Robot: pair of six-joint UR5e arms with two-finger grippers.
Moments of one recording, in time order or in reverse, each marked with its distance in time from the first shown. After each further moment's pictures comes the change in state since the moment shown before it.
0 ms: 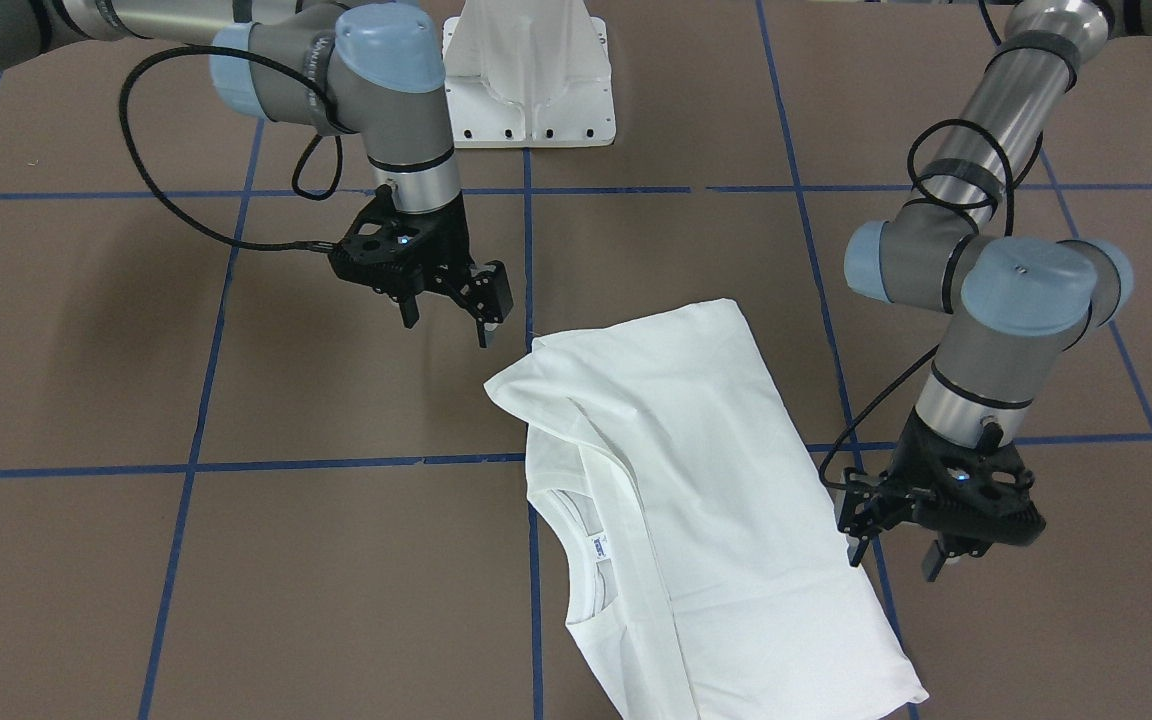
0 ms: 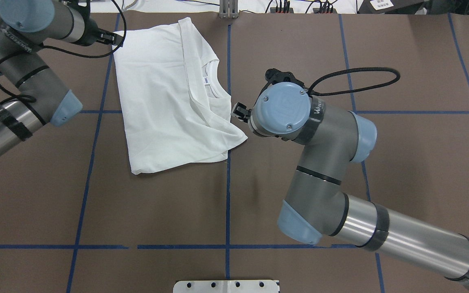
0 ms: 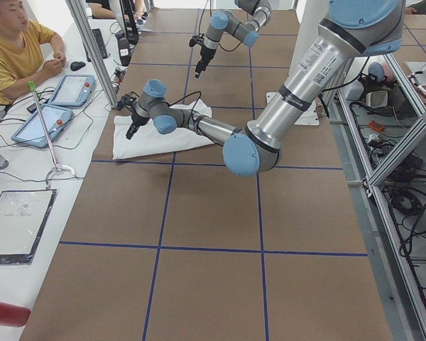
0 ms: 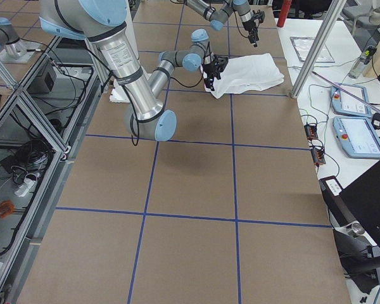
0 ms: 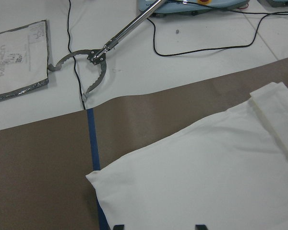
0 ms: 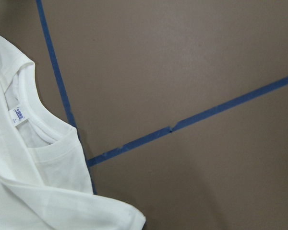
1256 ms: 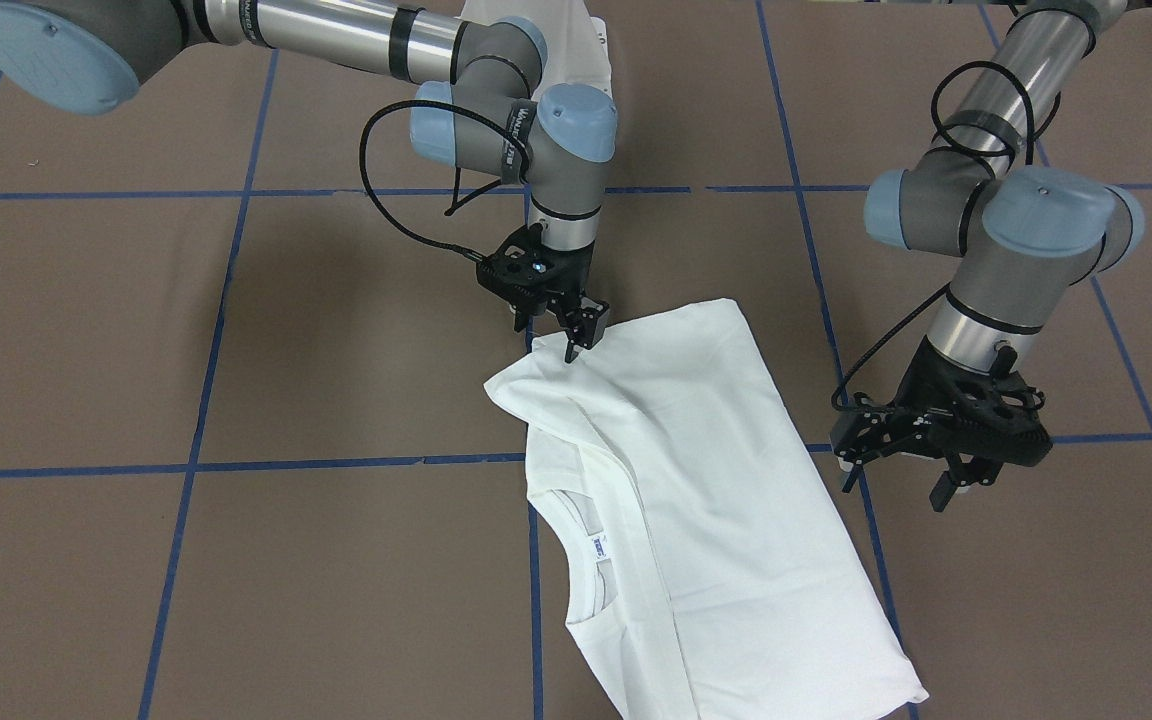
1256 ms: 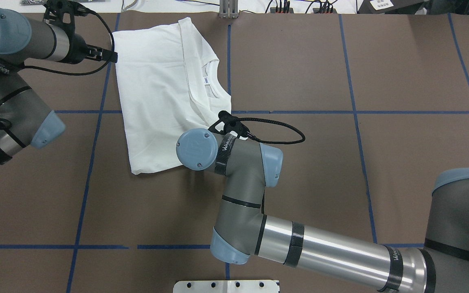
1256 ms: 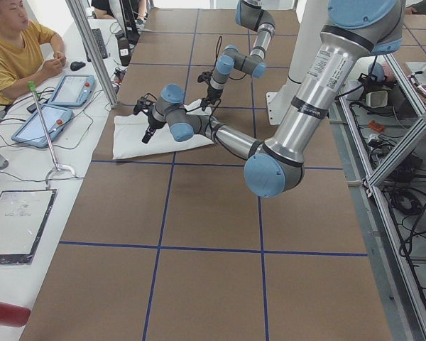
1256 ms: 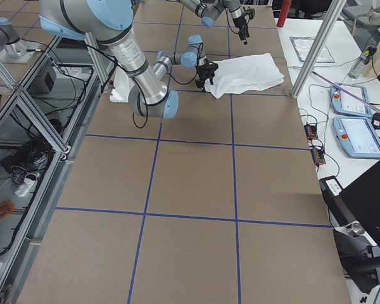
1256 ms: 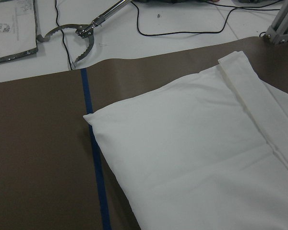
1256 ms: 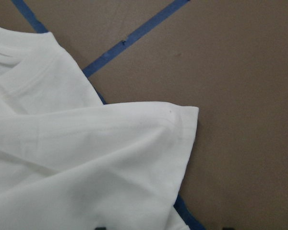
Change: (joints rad) left arm 0.027 0.097 -0.119 -0.006 -0.012 -0.072; right arm -0.132 0.204 -0.357 0.003 -0.093 0.274
